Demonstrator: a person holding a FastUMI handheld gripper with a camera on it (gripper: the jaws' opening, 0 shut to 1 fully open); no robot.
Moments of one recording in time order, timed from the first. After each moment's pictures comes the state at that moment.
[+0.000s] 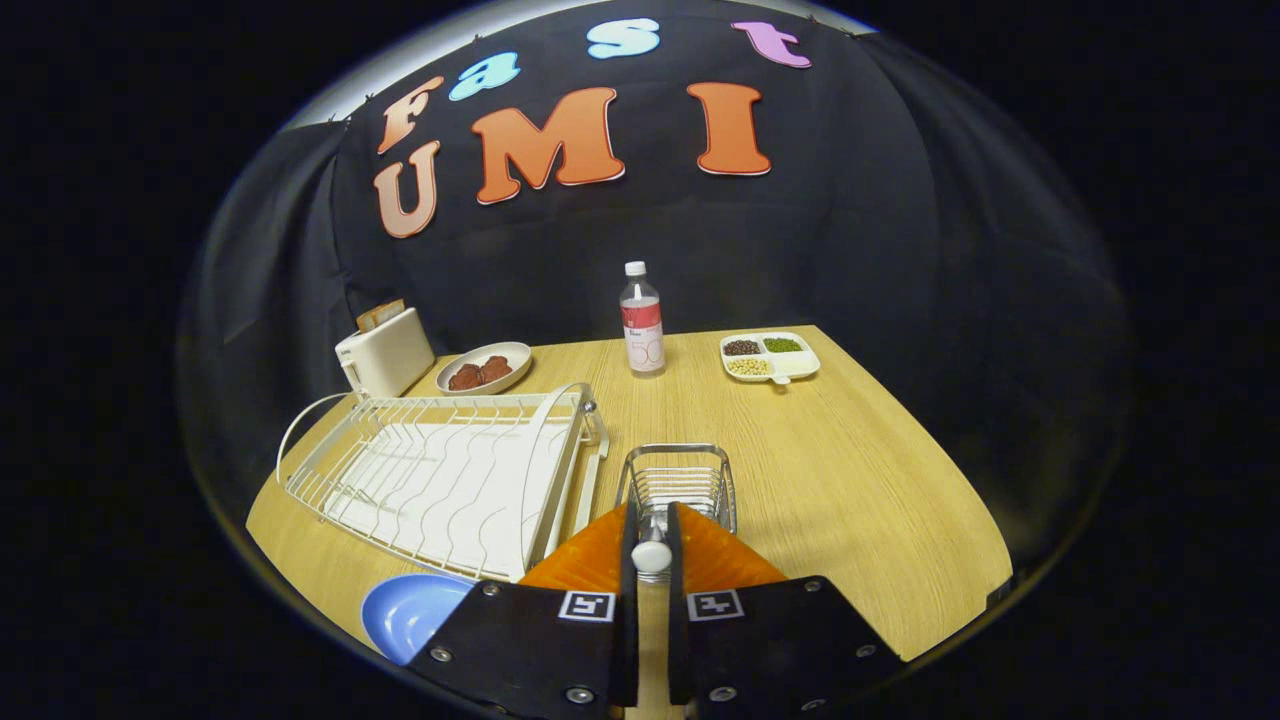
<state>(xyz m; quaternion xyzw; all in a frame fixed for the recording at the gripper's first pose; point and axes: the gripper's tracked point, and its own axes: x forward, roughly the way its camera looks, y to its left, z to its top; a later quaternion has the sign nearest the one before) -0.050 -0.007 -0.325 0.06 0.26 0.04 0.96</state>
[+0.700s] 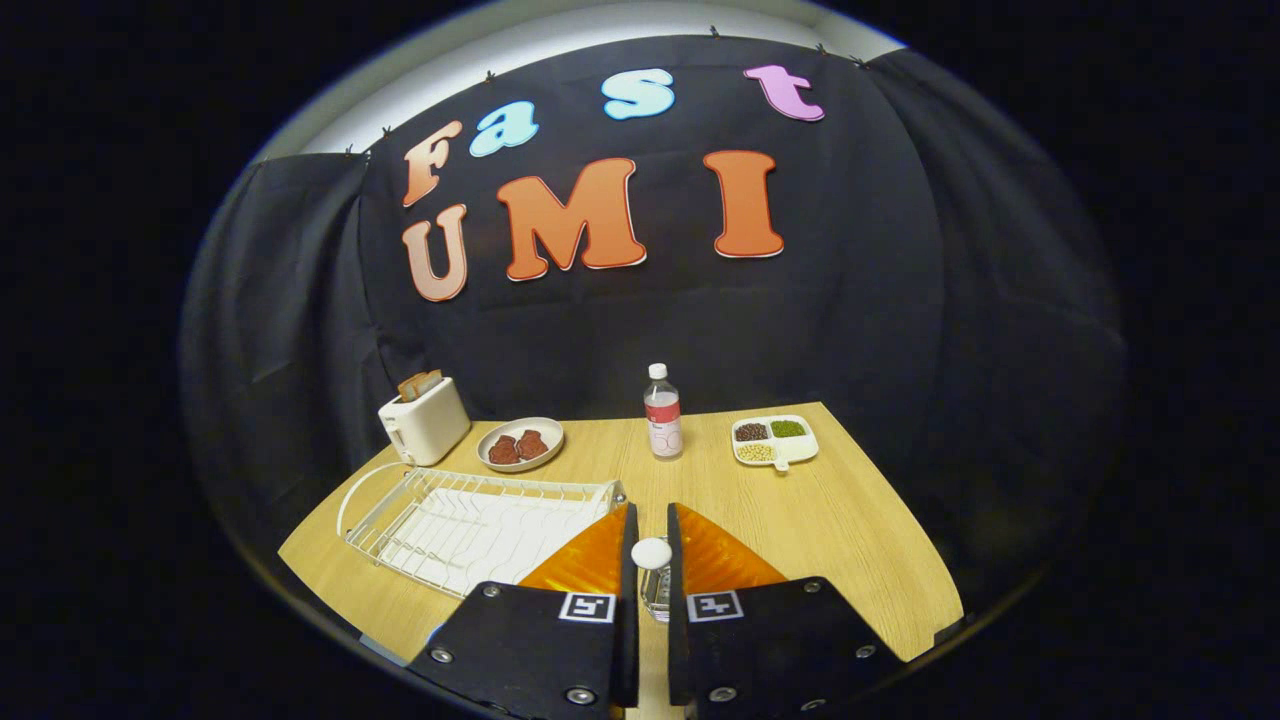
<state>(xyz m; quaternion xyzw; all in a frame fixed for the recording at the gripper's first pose) -0.057 -0.007 -0.205 0.07 0.20 0.07 0.98</state>
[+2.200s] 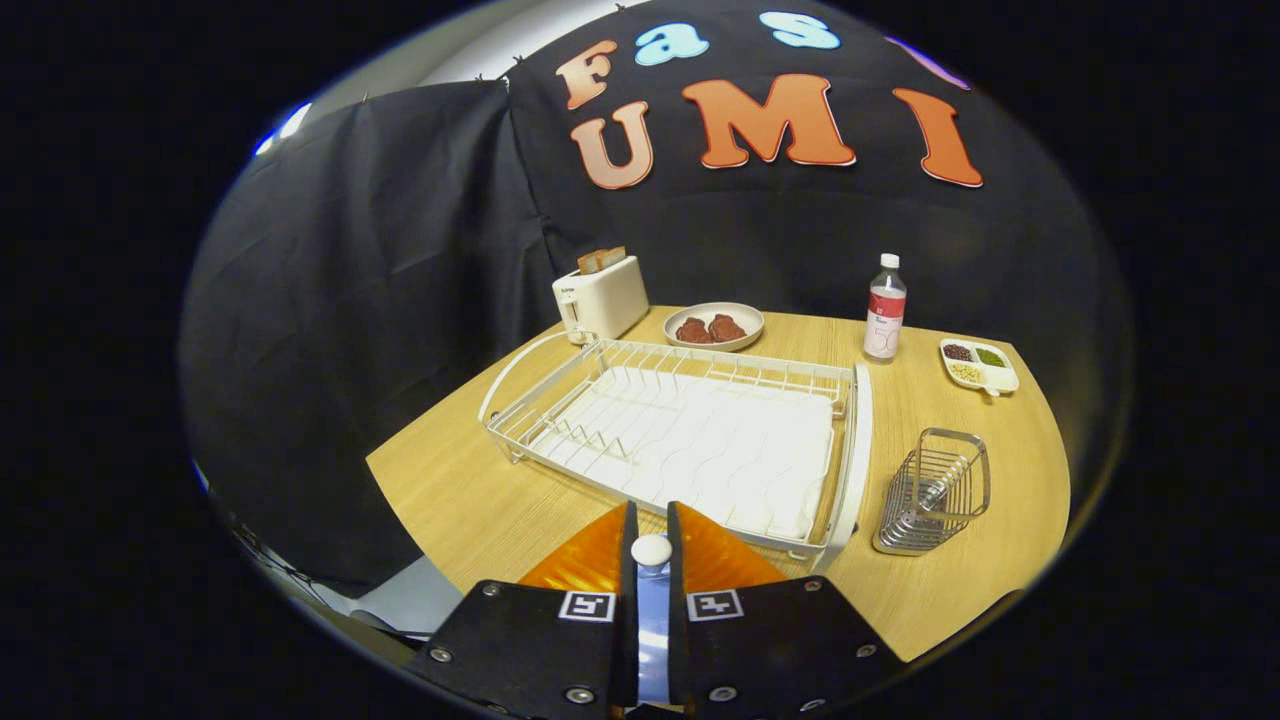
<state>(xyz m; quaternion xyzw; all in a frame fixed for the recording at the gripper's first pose) -0.145 0.173 -0.298 0.03 0.30 0.30 0.90</state>
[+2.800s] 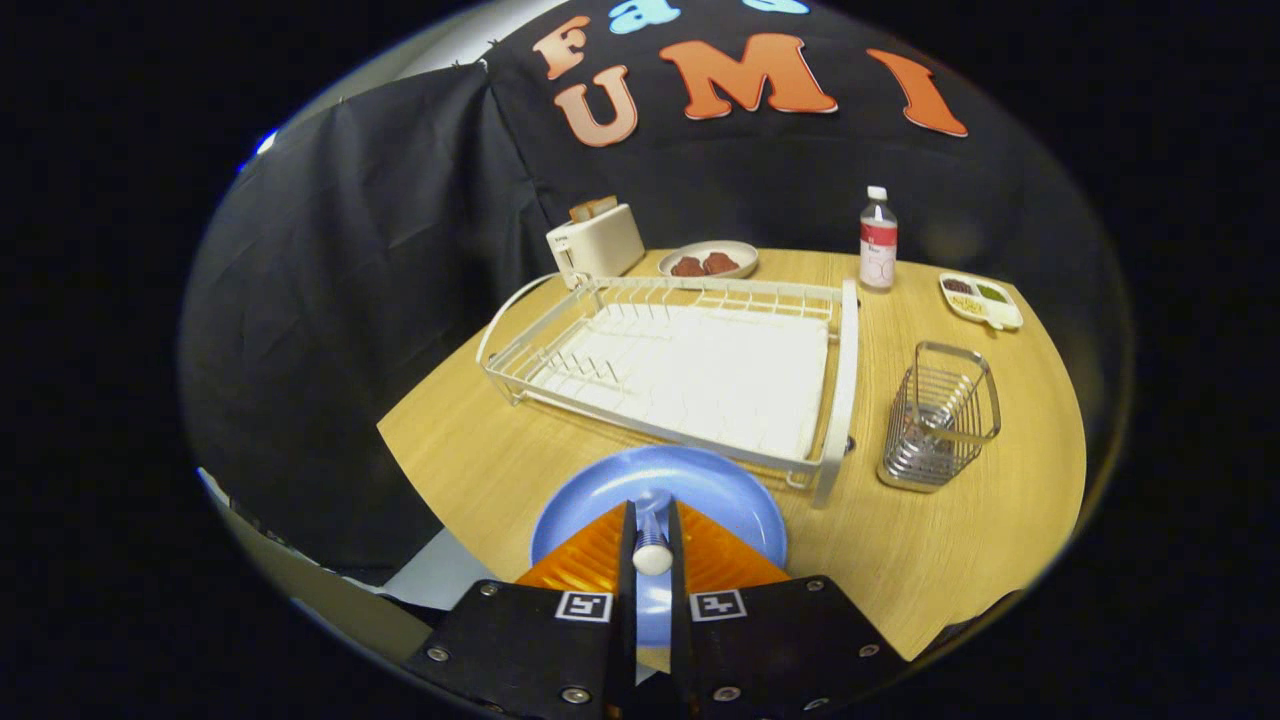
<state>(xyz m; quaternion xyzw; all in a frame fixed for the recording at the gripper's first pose) -0.188 0.137 -0.349 0.04 0.39 0.30 0.87</state>
